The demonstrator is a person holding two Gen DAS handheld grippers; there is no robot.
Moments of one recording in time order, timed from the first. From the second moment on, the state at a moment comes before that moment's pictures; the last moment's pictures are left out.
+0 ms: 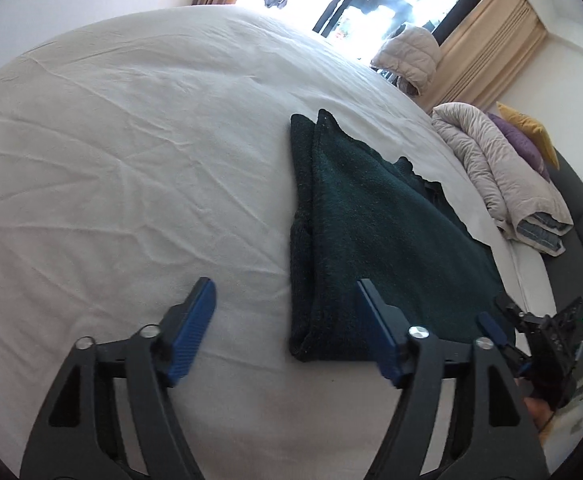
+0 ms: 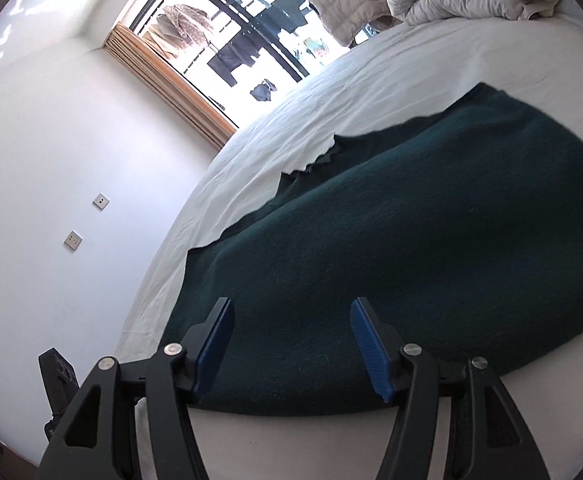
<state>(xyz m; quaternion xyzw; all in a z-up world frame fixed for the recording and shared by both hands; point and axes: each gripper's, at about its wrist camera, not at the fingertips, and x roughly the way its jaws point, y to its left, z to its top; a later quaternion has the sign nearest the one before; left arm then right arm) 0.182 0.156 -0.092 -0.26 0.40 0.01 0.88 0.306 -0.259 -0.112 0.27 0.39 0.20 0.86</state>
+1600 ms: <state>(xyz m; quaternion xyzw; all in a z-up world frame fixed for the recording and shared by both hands) 0.247 0.016 -0.102 -0.12 0.46 -0.14 0.87 0.302 -0.327 -0.136 0.31 0.40 0.21 0.84</state>
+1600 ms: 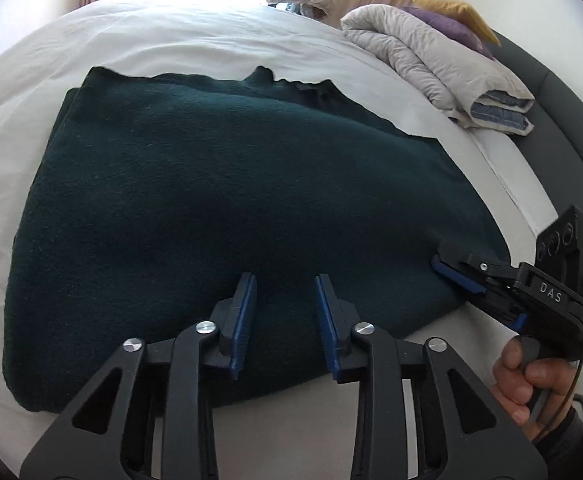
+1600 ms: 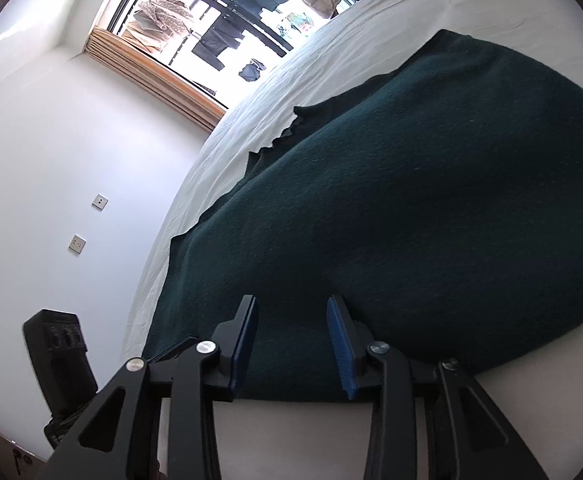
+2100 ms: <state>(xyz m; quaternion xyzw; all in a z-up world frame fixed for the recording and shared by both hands) 0.191 0.109 -0.106 -0.19 0.42 -0.10 0.88 0.270 -0.474 -0.130 0.38 0.32 0.03 0.87</state>
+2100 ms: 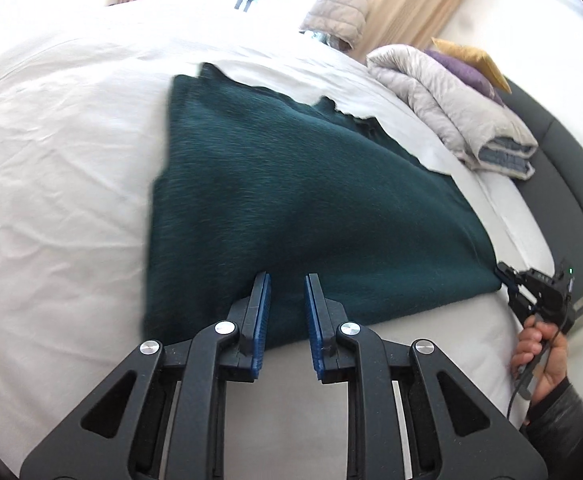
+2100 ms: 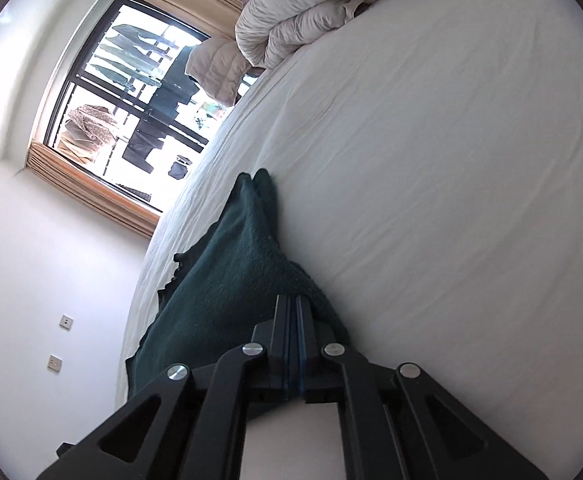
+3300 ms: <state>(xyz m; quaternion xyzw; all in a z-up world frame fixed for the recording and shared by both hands) 0.308 0.211 -0.114 -0.38 0.49 -0.12 0.77 0.346 -0.286 -0.086 0.27 0.39 0.24 0.85</state>
